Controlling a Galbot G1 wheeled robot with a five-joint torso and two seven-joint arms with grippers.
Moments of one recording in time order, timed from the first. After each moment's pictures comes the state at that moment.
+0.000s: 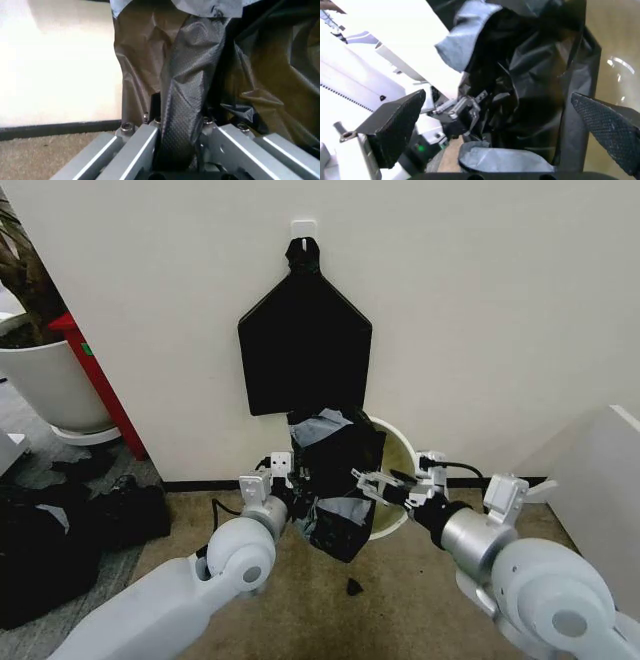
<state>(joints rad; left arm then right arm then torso) 0.78 -0.89 0.28 -2.09 -1.06 0.22 -0.72 -1.08 0.83 0.18 2.48 1.53 -0.41 0.72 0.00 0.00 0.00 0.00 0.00</state>
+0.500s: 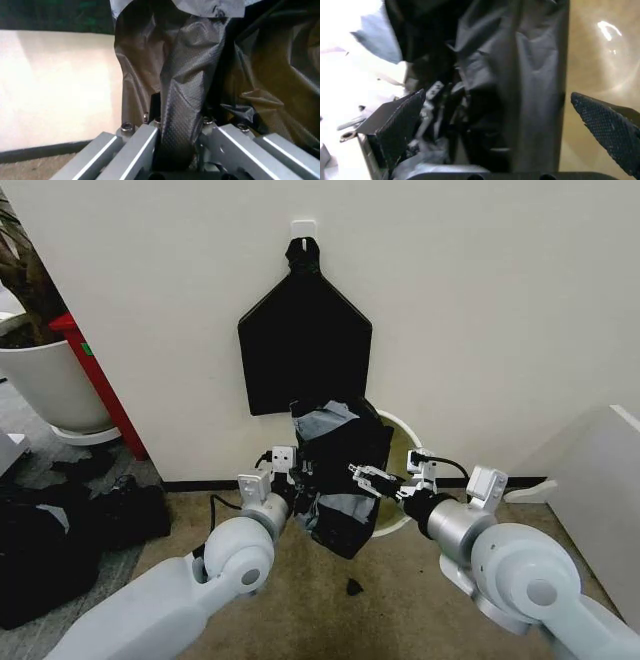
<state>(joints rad) 0.78 -0.89 0.27 -2.12 -1.01 0.20 -0.68 -1.06 0.88 0.16 2.39 1.53 -0.41 0.78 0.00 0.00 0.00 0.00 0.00</state>
